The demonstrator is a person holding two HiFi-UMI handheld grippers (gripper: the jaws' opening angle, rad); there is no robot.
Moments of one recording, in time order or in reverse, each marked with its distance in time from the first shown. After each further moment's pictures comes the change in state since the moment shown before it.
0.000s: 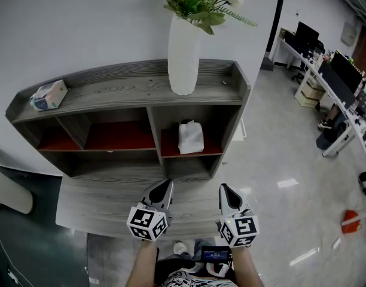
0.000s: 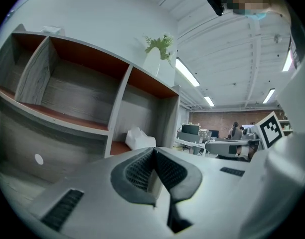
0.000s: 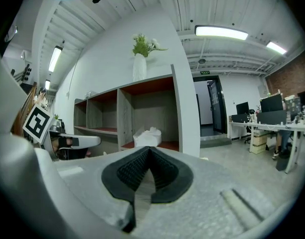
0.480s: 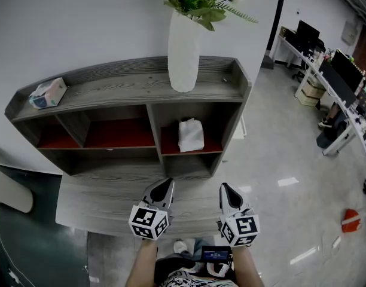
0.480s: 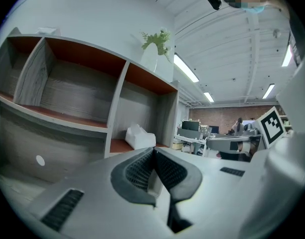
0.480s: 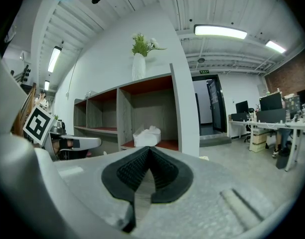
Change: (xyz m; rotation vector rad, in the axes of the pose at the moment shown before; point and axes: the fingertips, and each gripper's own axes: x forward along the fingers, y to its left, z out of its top) left arm 0.002 -0.002 -0.008 0.029 0.034 0.006; right arm -0.003 -0.002 -0.005 0.002 0.006 -0.003
